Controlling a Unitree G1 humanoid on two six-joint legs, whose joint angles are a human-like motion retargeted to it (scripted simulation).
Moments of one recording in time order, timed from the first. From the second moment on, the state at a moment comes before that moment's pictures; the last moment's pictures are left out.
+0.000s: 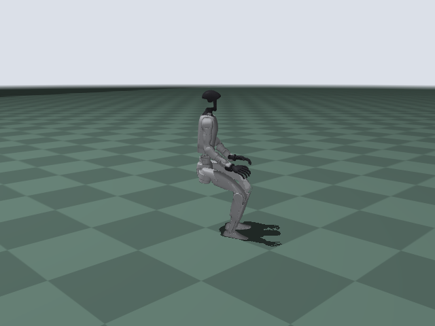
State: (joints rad) left arm -0.24 0.17 -0.45 0.74 0.99 -0.21 0.65; right arm -0.13 -0.10 -0.15 0.67 -0.80 0.08 -0.68; waist 0.10 -0.04 0.05; left_leg -1.20 0.00 0.34 1.43 -0.39 0.19; right_leg -1.25 -0.32 -0.10 1.46 -0.30 -0.04
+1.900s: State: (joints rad) left arm -0.24 0.12 -0.42 0.78 0.99 -0.22 0.66; right arm -0.45 -0.11 -0.13 0.67 -0.55 -0.13 -0.59; waist 0.13 -0.05 0.06; left_leg -1.19 -0.01 0.33 1.43 -0.39 0.19; right_leg -1.24 -0.32 -0.10 1.46 -0.30 -0.04
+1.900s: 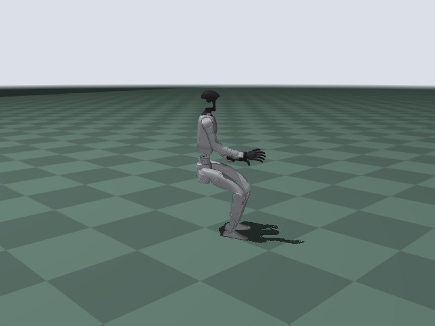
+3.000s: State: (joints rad) left arm -0.39 0.11 -0.45 0.83 1.03 -0.26 0.65; right arm -1.17 -0.12 -0.12 1.10 -0.41 0.04 -0.76; waist 0.19 -0.09 0.15; left_leg -1.21 -0.08 0.33 1.41 -0.37 0.20; right_leg -1.26 -0.38 -0.10 1.48 -0.32 -0.02
